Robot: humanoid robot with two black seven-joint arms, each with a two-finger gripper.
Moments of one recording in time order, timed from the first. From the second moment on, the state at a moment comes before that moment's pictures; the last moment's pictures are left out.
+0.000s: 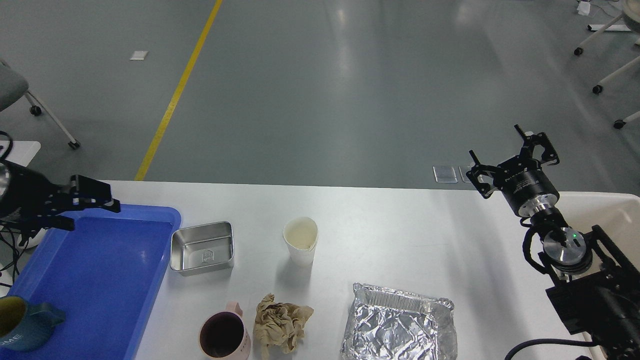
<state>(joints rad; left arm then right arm) -0.92 0.97 -0.51 -1.25 0.77 -0.96 0.47 0.46 -0.22 1.45 0.84 -0.11 0.36 -0.03</state>
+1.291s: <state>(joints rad) -1.12 0.54 -0.22 -1.22 0.79 -0.96 0.69 0.46 -0.29 1.45 0.83 -0.11 0.36 -0.03</state>
